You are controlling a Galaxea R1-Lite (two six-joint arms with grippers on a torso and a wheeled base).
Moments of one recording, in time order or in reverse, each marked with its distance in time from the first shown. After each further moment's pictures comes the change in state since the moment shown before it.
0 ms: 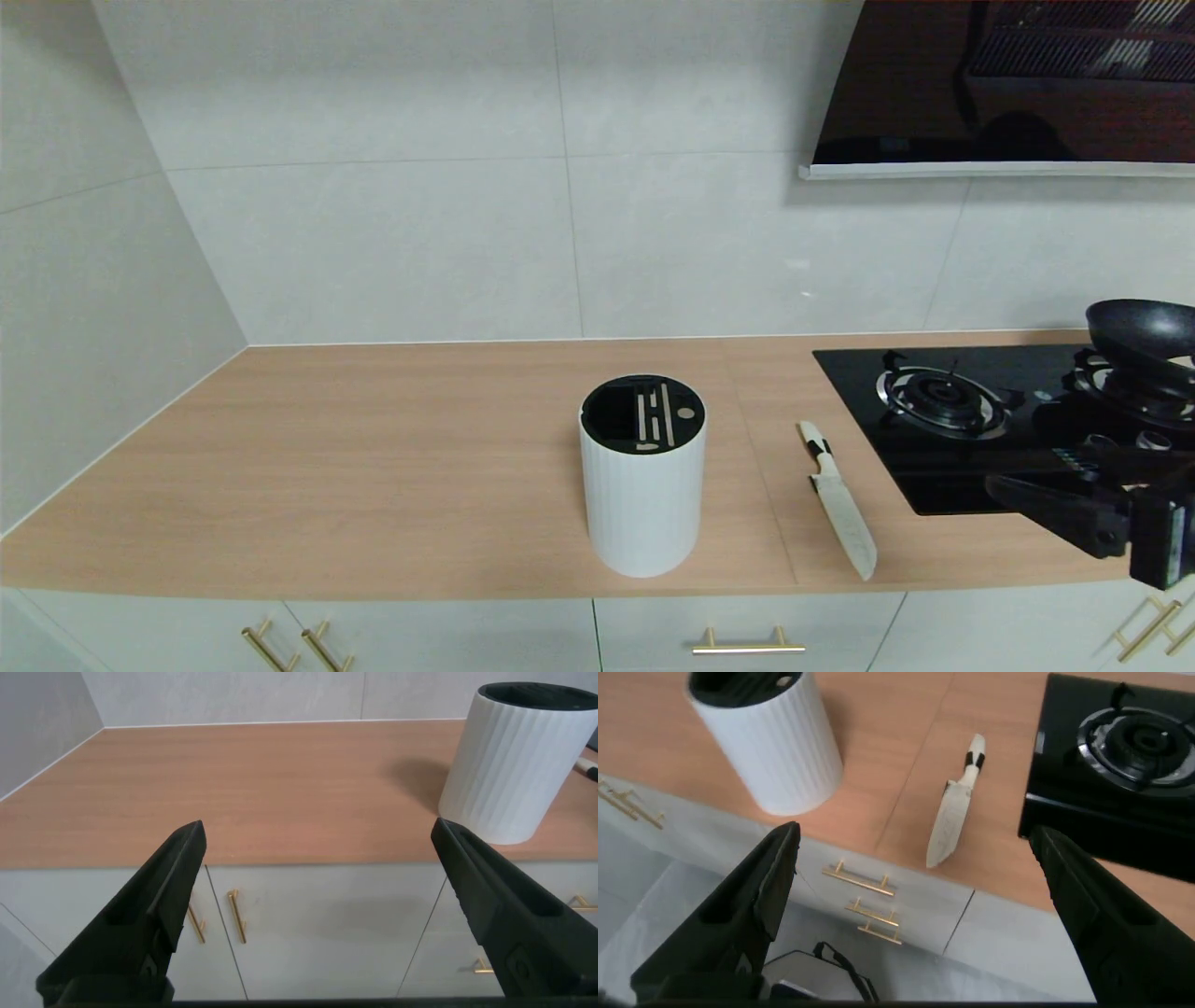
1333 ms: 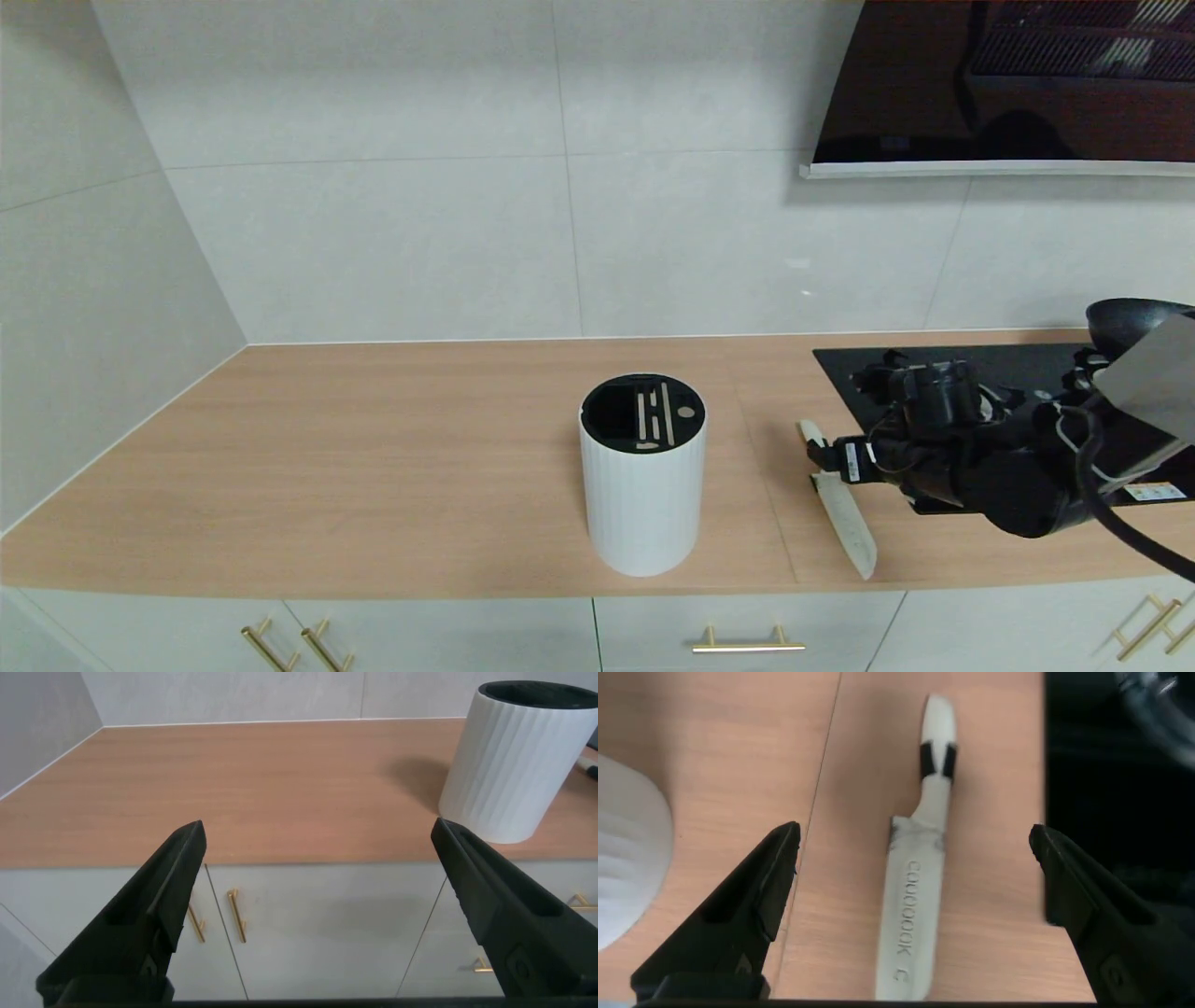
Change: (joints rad) left arm 0.000 0.000 0.000 0.000 -0.001 0.001; right arm -0.010 1.021 -0.357 -0.448 -0.200 0.065
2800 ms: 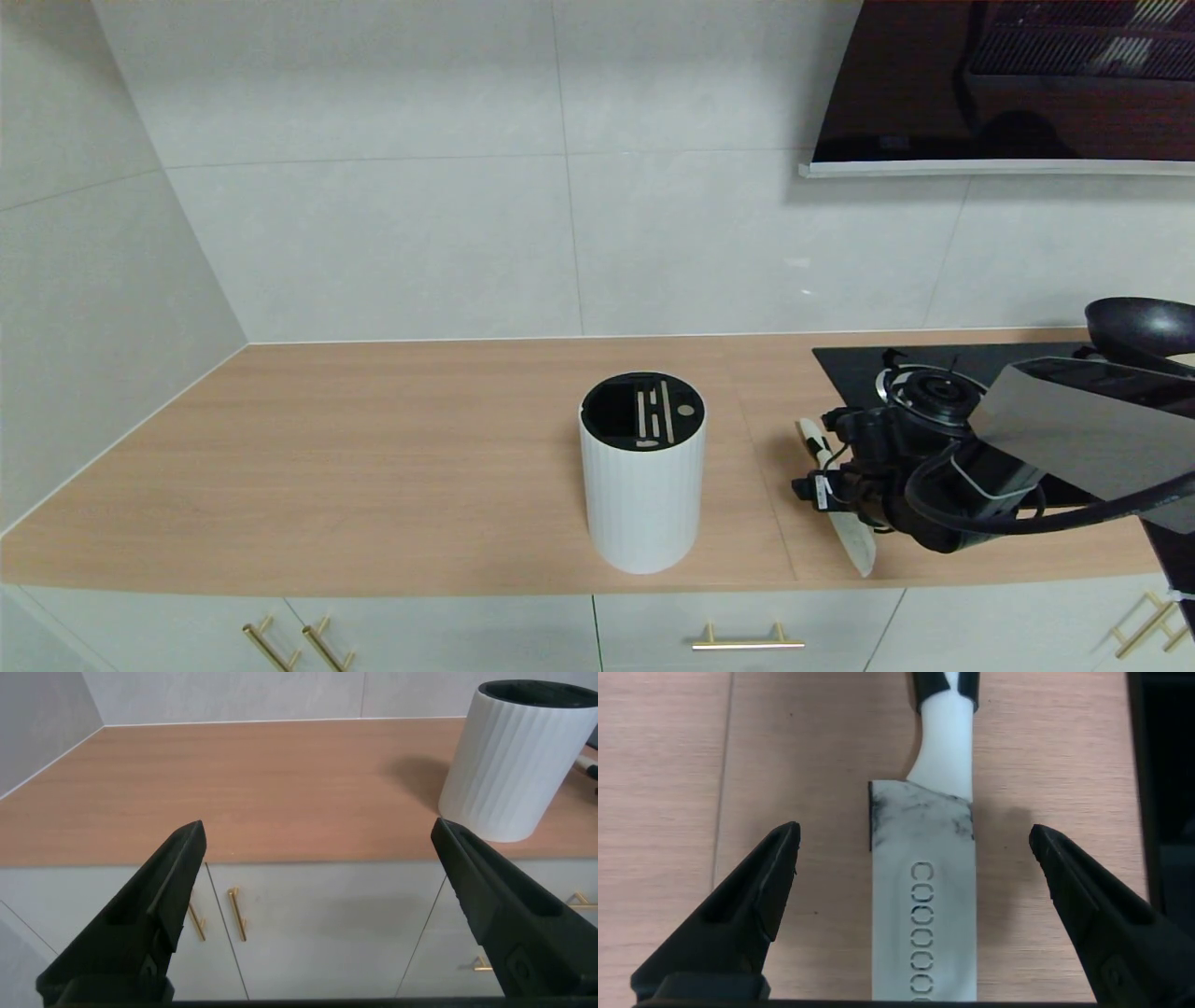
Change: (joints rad) left arm 0.000 0.000 0.000 0.000 0.000 0.000; right arm 0.008 0.287 -0.152 -0.037 -0.100 0.086
